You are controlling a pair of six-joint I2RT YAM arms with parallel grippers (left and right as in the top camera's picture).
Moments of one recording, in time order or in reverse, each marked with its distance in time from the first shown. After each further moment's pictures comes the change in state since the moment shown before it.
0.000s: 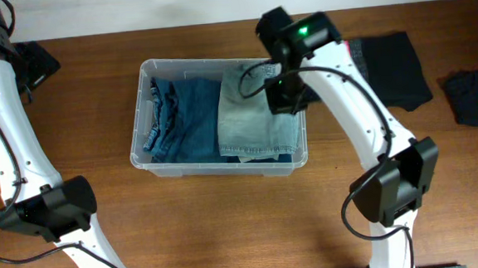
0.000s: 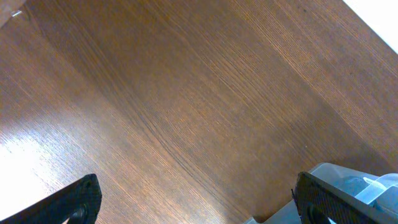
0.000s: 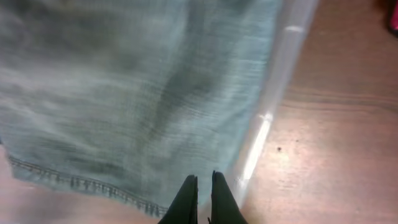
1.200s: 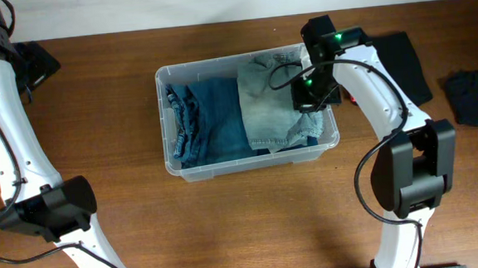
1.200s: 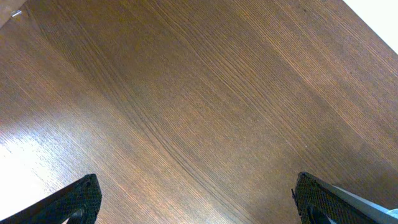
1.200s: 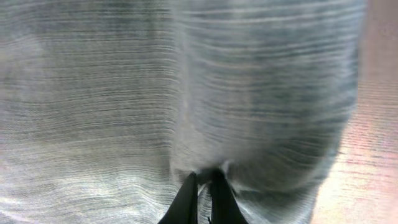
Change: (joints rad) left arm 0.000 0.000 0.000 0.000 0.000 0.000; right arm -0.215 -0.013 -0.304 0.343 -0.193 -0.138
